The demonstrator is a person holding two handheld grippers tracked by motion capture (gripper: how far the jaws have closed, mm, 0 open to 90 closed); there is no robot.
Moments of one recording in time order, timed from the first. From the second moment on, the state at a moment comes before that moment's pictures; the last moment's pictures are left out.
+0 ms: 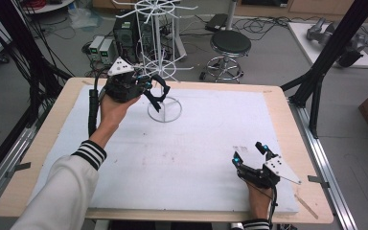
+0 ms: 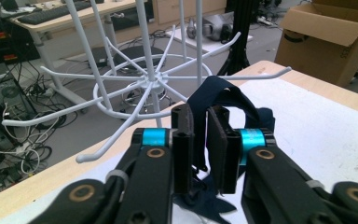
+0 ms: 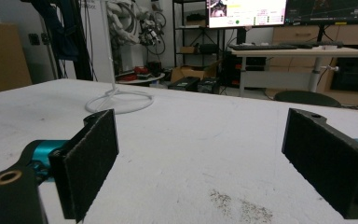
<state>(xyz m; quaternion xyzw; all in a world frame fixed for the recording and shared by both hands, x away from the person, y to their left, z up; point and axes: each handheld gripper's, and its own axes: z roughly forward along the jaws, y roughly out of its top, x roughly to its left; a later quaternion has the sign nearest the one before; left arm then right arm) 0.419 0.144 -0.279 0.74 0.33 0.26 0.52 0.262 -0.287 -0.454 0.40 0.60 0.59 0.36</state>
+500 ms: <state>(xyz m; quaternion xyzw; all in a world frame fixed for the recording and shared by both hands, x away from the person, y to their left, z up) 0.402 0.157 -0.271 0.72 0.32 0.30 0.54 0.262 -0.286 -0.454 0.40 0.60 0.59 0.36</state>
